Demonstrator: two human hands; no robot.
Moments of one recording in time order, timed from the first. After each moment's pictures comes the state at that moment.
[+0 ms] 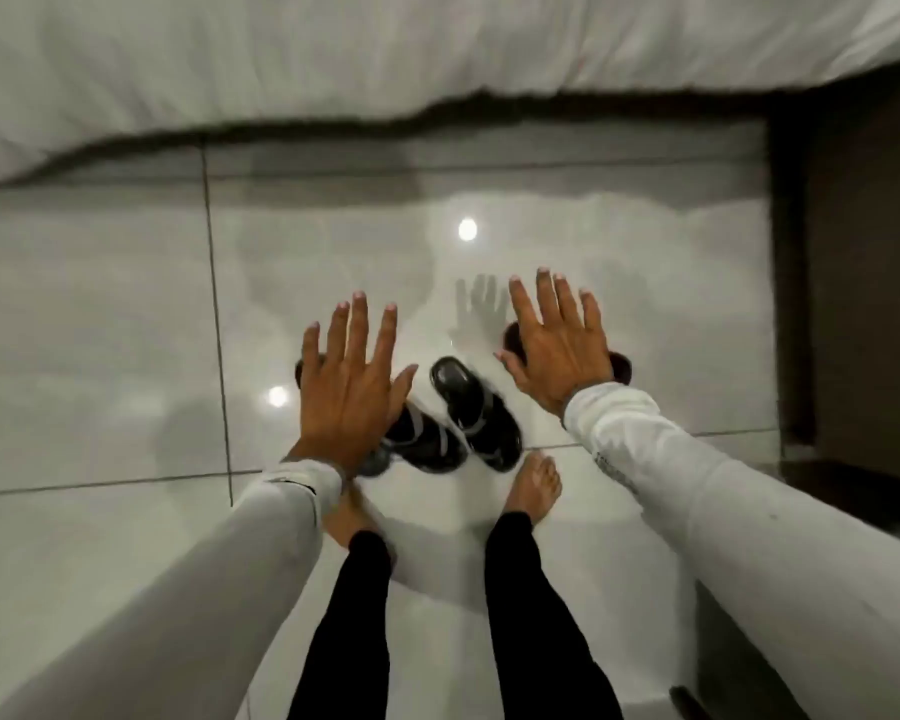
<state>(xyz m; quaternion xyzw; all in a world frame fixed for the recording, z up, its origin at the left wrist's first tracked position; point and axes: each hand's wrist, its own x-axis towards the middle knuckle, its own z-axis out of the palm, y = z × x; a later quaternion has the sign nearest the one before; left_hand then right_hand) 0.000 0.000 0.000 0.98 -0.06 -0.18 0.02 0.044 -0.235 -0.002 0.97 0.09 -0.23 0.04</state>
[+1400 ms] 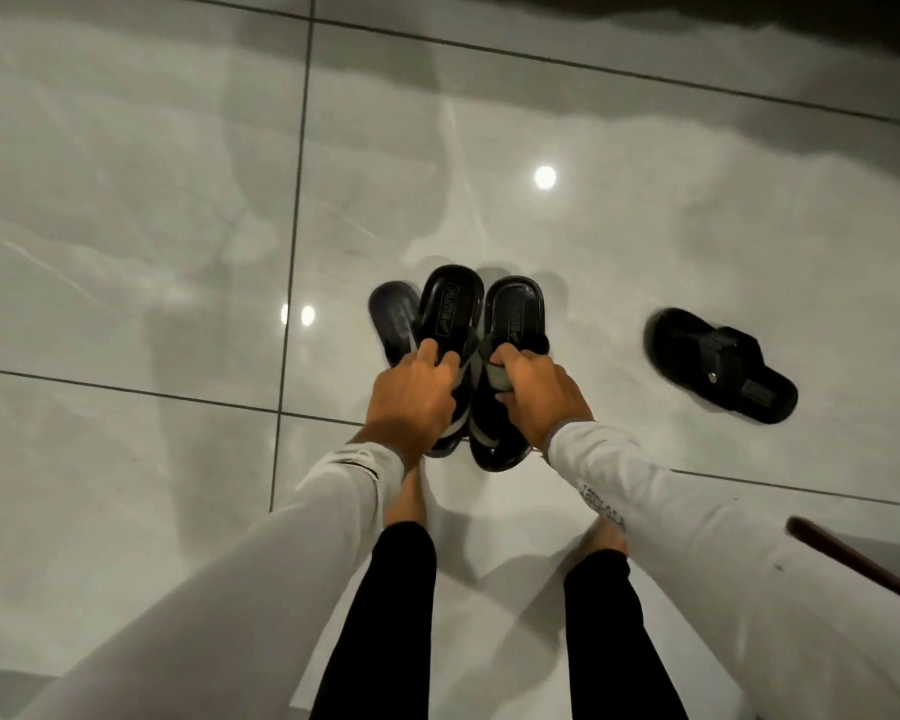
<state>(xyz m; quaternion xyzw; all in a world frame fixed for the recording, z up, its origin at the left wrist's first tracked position) -0.046 0.097 -0.164 0.91 0.01 -0.39 0.13 -0.014 -0.063 -0.176 0.88 0.11 -0.43 -0.16</state>
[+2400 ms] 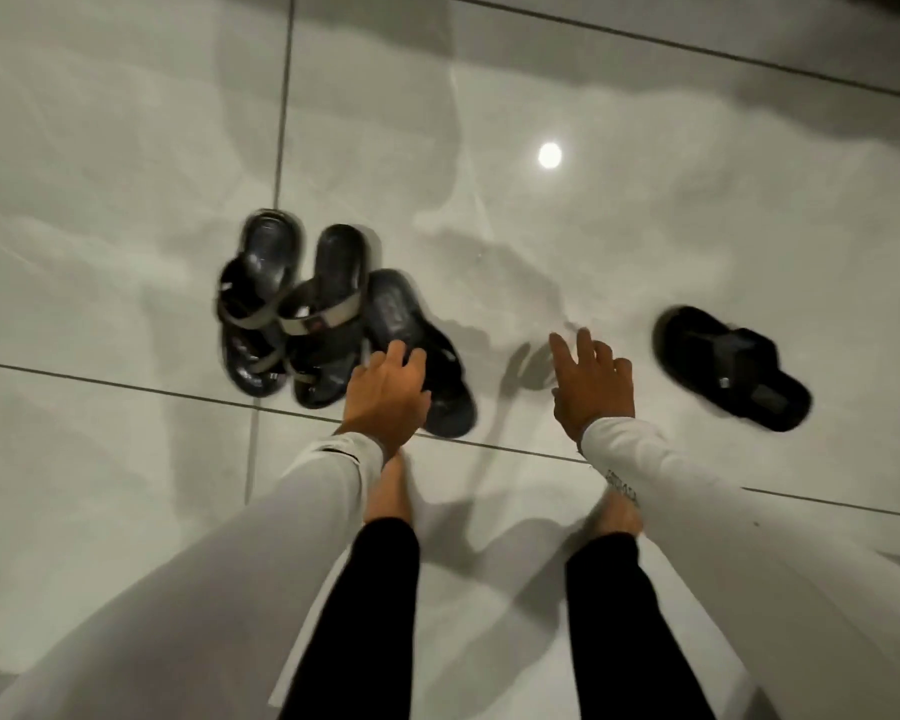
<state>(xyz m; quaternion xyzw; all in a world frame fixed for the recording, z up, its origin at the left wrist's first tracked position) -0.063 0.124 -0.239 0.90 0.06 -0.42 0.09 -0.010 -0.111 -0.253 0.90 0.14 -0.40 0.10</state>
